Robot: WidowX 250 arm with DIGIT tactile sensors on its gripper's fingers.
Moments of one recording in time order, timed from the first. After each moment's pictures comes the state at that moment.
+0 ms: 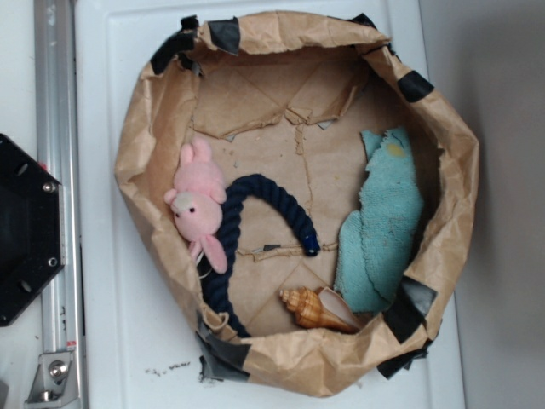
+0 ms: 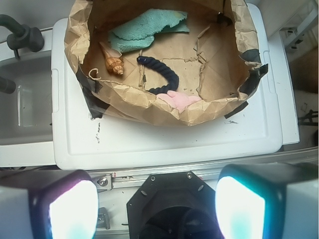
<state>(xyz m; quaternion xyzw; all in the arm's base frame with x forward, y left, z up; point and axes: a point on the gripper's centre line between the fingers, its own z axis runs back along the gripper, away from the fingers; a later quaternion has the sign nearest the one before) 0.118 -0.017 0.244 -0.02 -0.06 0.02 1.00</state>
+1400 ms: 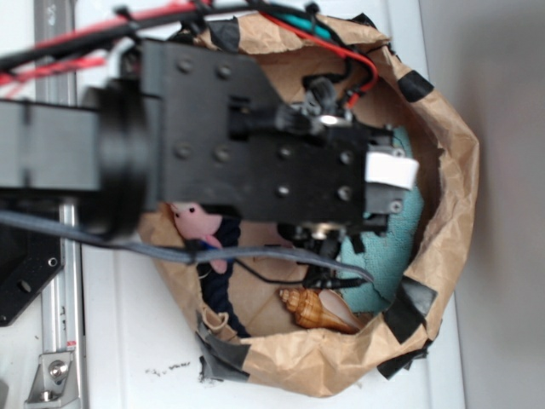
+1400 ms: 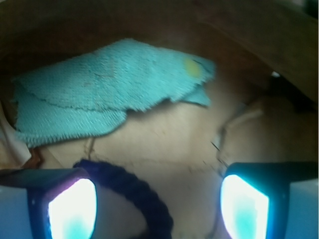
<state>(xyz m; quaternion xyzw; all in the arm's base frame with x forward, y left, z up) 0.288 -0.005 0.080 0.05 -0.07 -0.06 0.99</state>
